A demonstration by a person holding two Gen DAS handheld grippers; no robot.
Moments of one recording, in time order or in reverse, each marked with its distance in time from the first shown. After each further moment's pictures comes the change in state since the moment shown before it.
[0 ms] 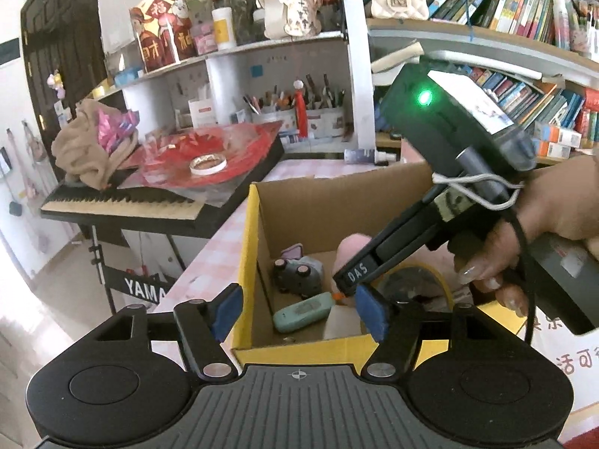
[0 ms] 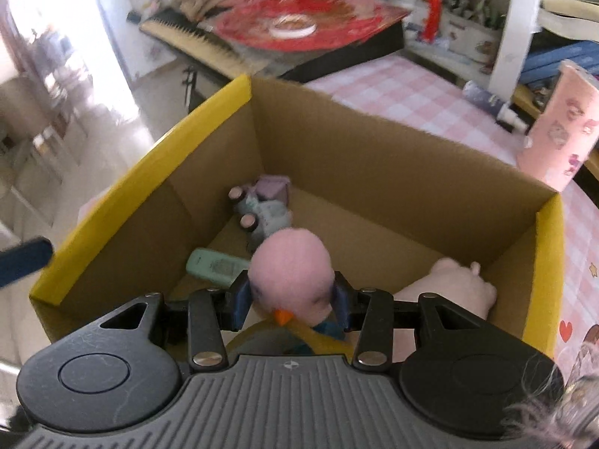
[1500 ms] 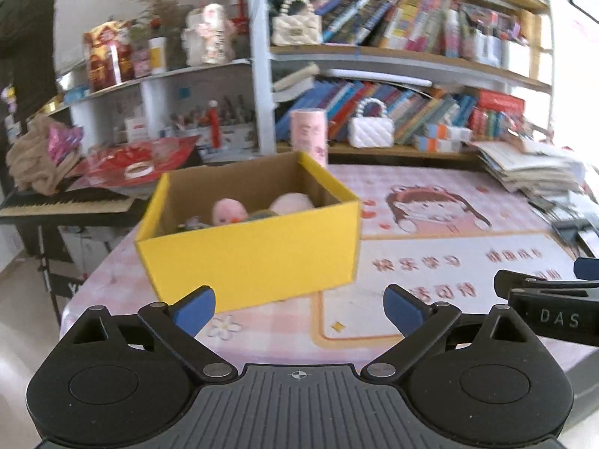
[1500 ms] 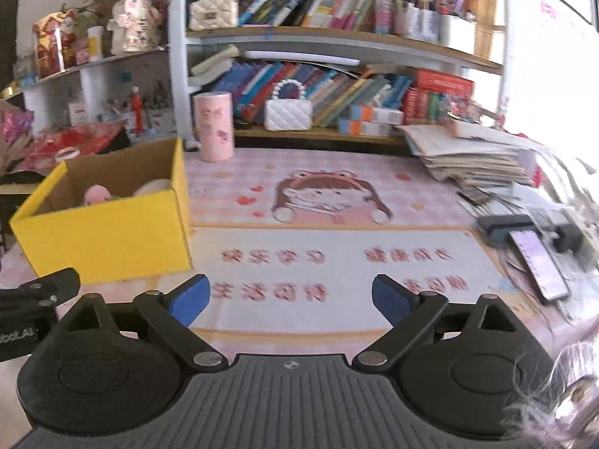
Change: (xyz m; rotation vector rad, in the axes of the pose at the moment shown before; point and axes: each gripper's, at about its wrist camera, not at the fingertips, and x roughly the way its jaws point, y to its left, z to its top) left arm -0.120 -0.067 -0.077 0.054 -0.074 -0.235; right arm -0.219 0.081 -0.292 0.583 -0.428 -0.723
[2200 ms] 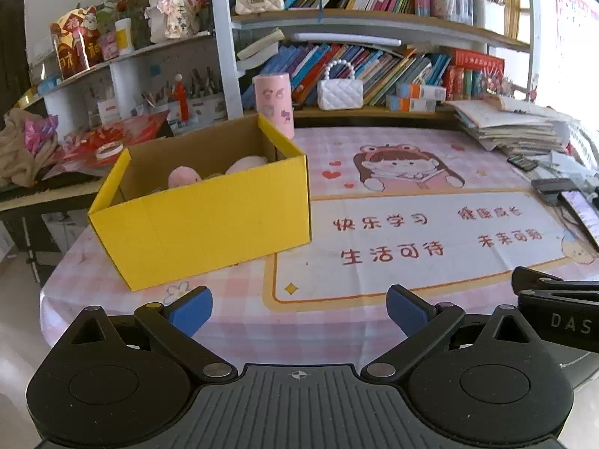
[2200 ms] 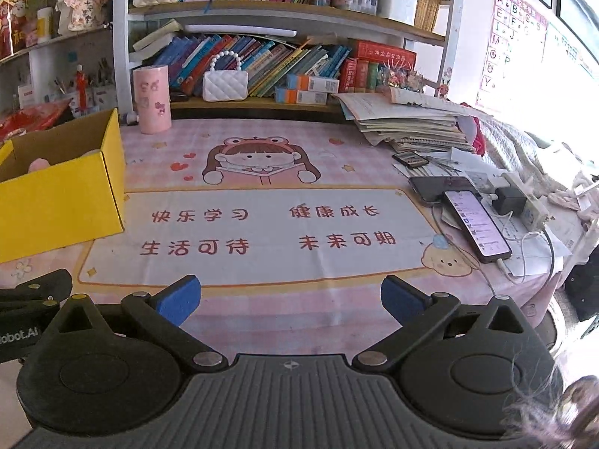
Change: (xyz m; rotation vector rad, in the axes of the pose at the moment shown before) left arm 0.008 -0.043 -0.012 0.045 0.110 -0.022; right arm -0.010 -0.035 -0.024 0.025 0.084 -0.159
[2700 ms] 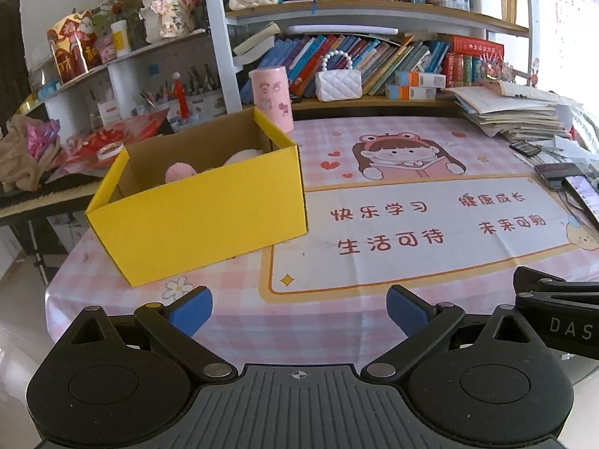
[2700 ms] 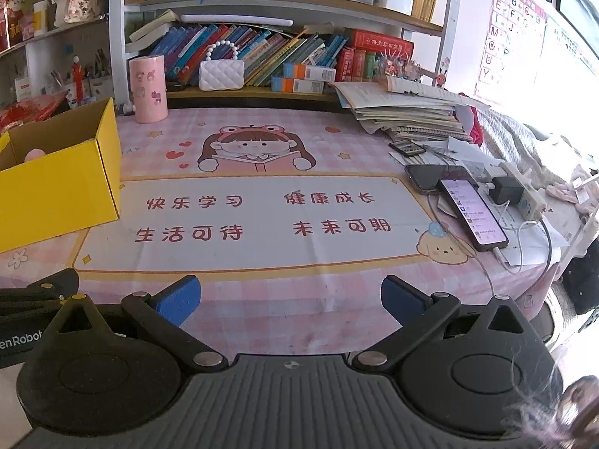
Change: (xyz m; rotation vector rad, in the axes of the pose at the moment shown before) left arm 0.001 -0.014 -0.003 0.029 0.019 0.031; right arm 0.001 -0.004 -0.005 0.004 0.032 -0.006
